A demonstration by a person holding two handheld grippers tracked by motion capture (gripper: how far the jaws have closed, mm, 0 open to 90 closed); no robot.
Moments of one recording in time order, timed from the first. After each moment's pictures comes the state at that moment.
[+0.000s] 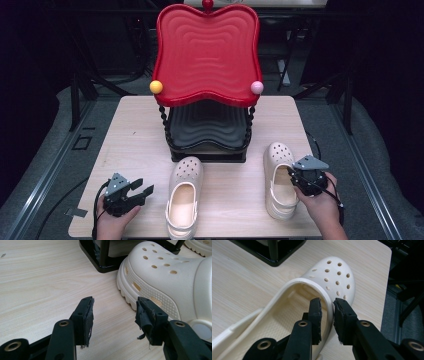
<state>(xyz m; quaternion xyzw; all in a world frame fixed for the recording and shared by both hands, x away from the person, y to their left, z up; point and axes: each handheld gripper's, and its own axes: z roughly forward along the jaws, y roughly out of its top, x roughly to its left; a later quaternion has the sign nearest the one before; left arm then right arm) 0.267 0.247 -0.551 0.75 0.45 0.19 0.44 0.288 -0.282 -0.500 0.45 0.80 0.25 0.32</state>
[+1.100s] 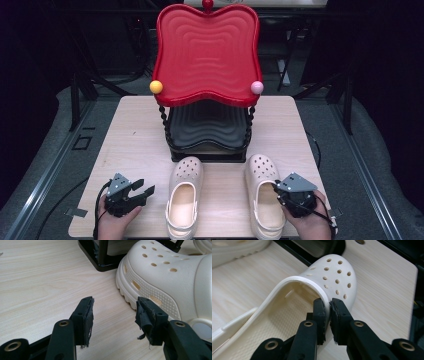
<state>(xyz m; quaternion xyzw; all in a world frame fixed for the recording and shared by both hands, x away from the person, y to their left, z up) 0.266 0.244 -0.553 0.76 0.45 0.19 0.44 0.231 -0.228 -0.484 0.38 0.83 0.30 0.29</state>
